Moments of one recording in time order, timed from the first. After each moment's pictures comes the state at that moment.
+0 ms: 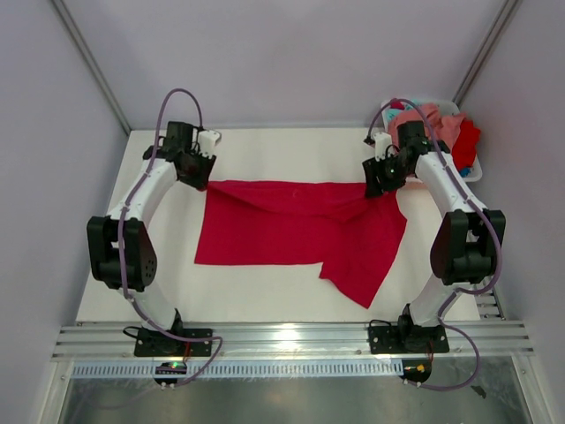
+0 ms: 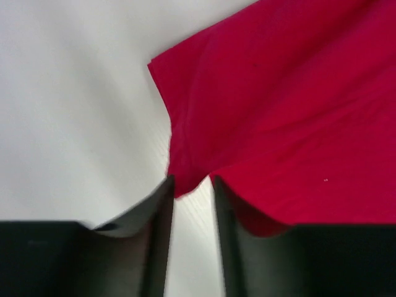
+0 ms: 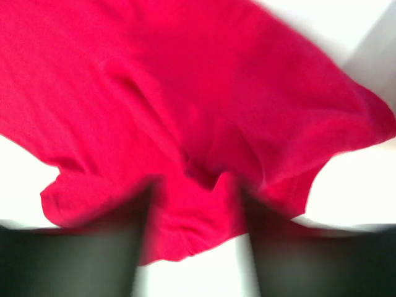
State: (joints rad) left arm -0.12 1.73 1.46 -0.70 0.11 0.32; right arm 0.02 1.73 1.47 -0.86 -0.37 -0.37
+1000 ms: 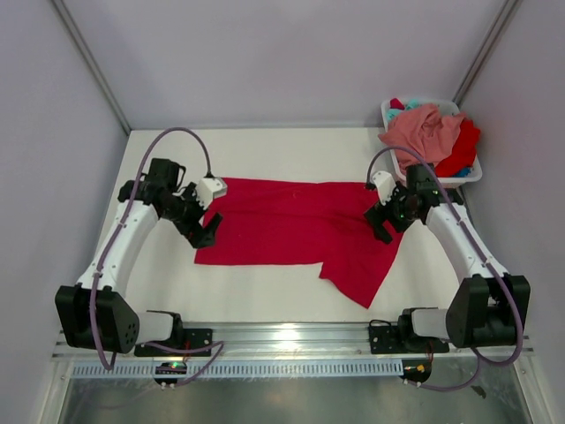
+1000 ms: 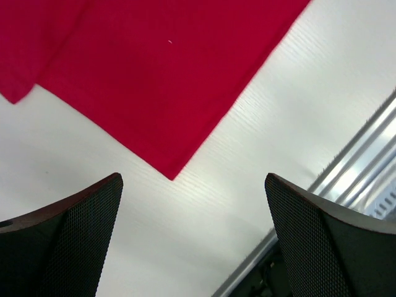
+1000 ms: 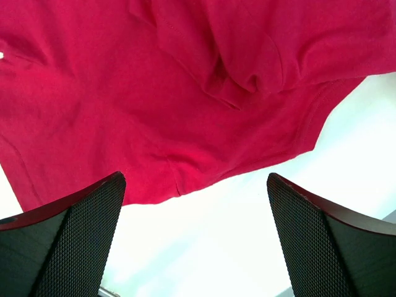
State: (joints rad) left arm -0.12 1.31 1.18 -1.04 0.47 0.66; right arm 0.02 1.32 1.00 -0.79 -0.30 -0.67
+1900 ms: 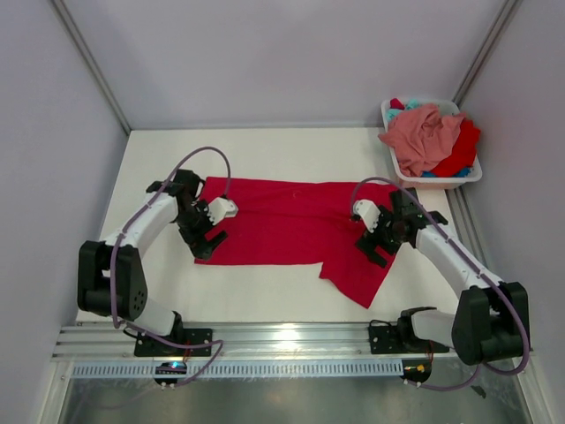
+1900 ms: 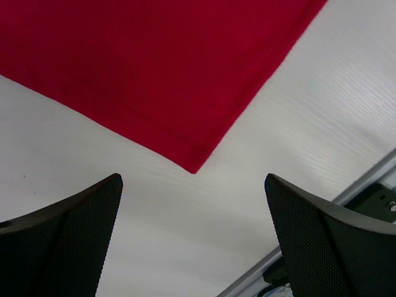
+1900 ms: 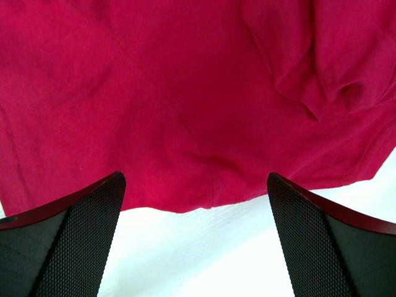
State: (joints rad) left arm -0.17 1.52 1.08 -1.03 0.27 0.83; right arm 0.13 1.22 0.76 -0.70 -0.28 -0.81
